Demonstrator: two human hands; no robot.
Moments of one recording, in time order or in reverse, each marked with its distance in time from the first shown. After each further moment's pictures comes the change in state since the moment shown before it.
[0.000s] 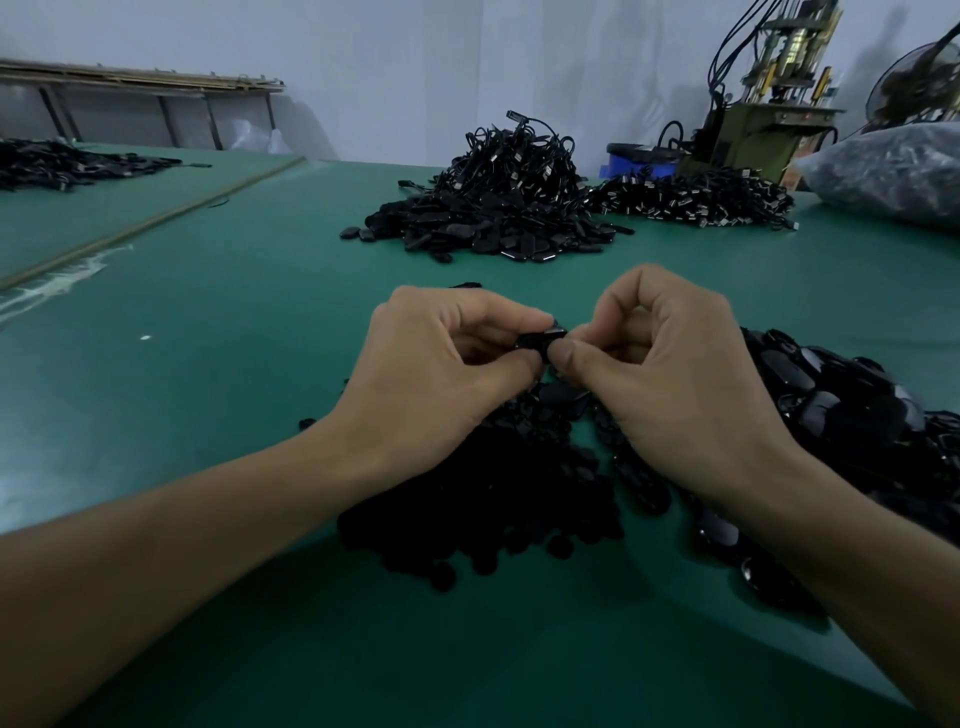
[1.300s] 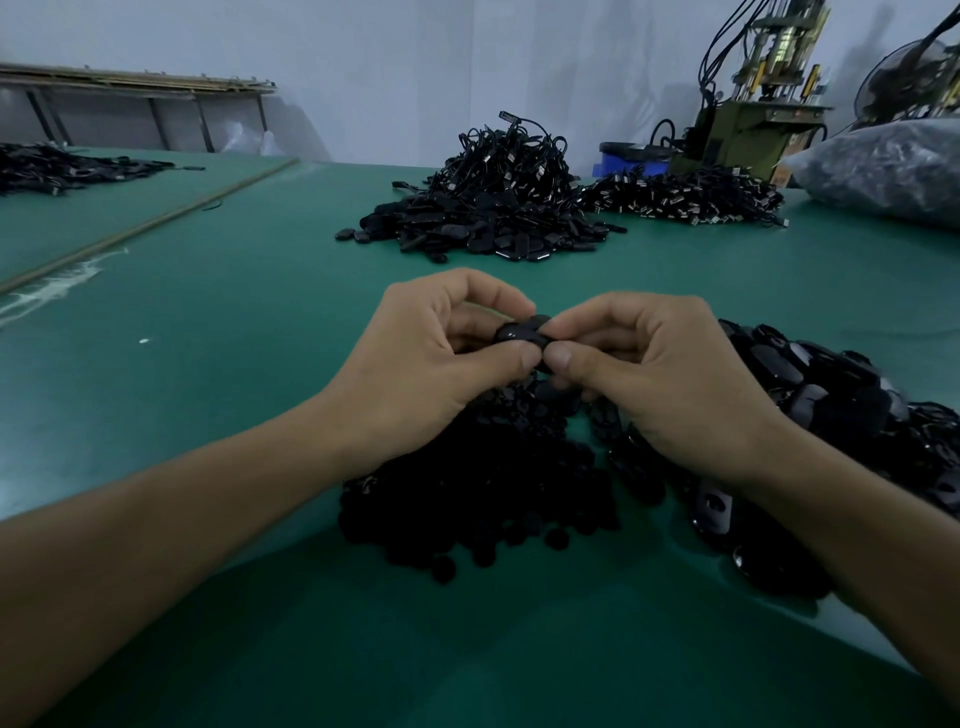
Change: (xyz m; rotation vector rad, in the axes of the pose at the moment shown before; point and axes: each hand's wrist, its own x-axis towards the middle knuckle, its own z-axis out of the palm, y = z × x) left_hand 0.004 0.005 -0.008 -0.091 -0.095 -0.117; right_hand 0.006 0.011 -0.009 0.146 -0.237 0.012
